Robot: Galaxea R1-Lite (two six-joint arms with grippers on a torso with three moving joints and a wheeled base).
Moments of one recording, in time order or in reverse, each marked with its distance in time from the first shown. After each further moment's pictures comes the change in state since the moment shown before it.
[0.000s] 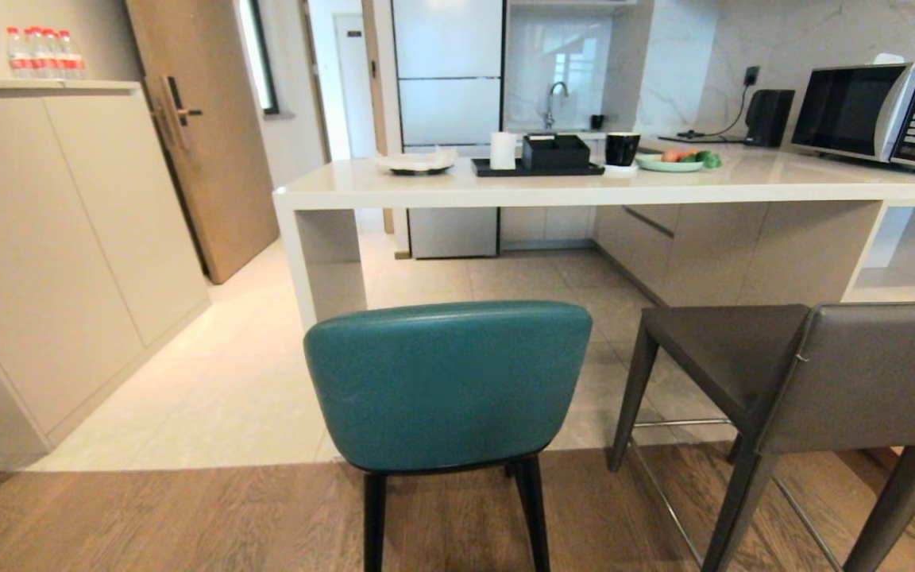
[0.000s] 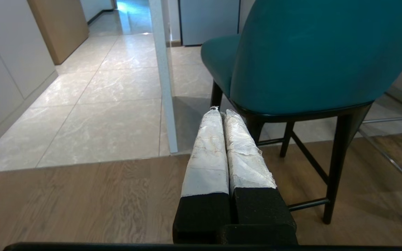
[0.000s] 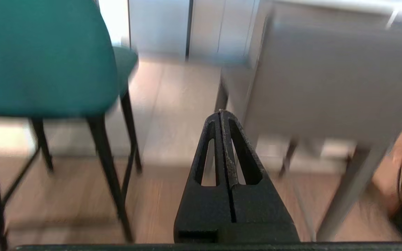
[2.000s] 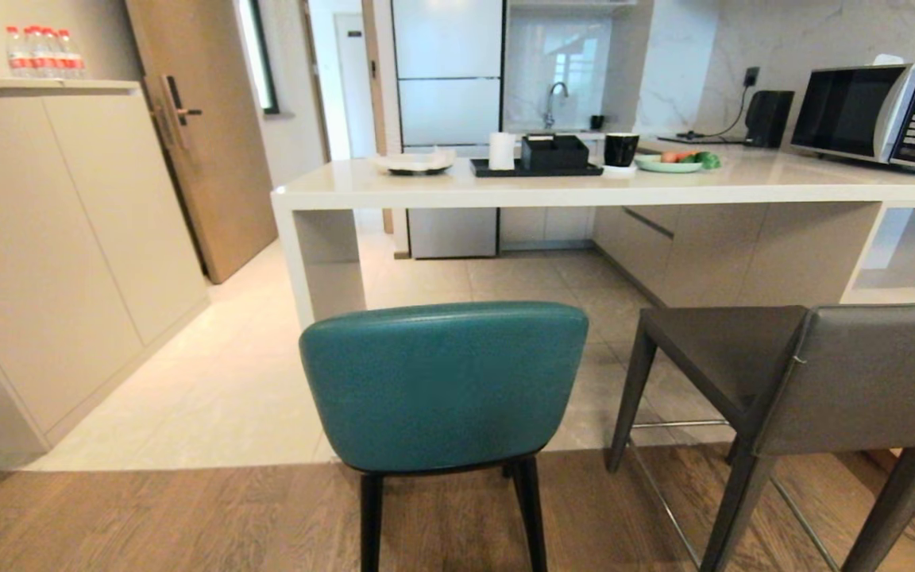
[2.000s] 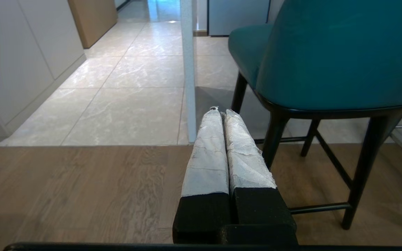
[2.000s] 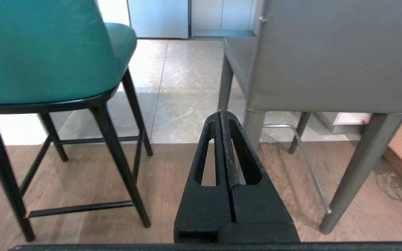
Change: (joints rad) left arm 0.000 -0.001 0.039 0.007 0.105 -0.010; right arm 0.004 0.000 0.008 0.062 -0.007 0.084
